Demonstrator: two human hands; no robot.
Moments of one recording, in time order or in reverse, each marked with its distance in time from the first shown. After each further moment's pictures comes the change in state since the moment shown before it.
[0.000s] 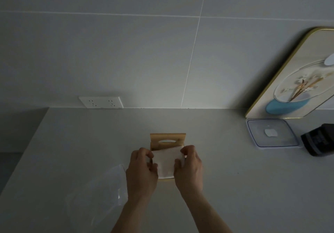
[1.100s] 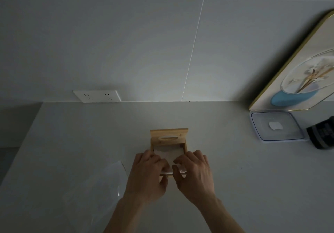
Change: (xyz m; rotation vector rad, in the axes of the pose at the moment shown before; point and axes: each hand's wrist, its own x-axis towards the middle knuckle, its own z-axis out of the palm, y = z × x) left_hand 0.002 -0.013 -0.002 0.457 -0.313 0.548; right_hand -0.002 0.035 -0.010 -0.311 -0.125 -0.433
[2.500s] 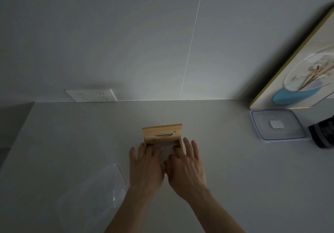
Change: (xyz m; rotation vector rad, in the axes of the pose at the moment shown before) left_hand 0.036 0.005 0.020 0.239 -0.145 -0.280; right_hand 0.027 -0.010 0.016 -0.348 -0.349 -0.032
